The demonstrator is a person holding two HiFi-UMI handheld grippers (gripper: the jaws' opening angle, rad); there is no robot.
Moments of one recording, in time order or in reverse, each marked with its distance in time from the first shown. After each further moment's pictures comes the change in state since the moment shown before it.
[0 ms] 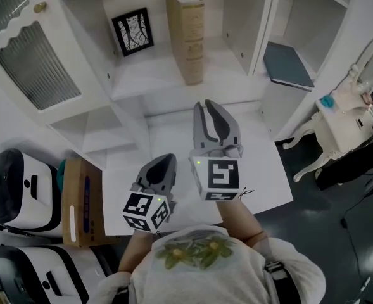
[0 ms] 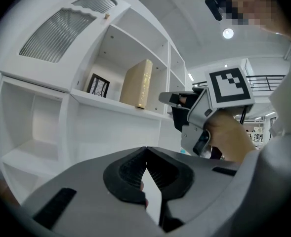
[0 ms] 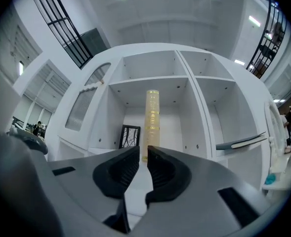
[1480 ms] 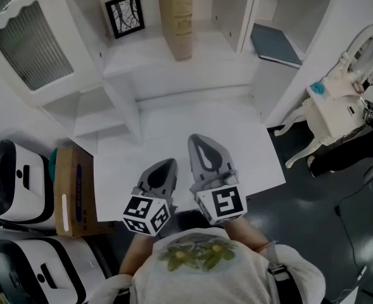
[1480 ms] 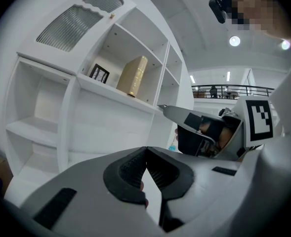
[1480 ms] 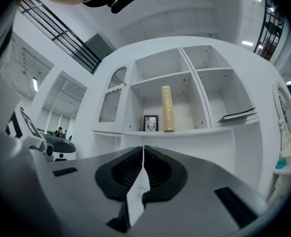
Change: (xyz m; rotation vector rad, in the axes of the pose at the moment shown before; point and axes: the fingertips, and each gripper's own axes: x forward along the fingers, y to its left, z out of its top) left arm -0.045 -0.051 -0.053 -0.102 0.043 -0.051; right arm -0.119 0.049 -0.047 0.085 0.033 0.184
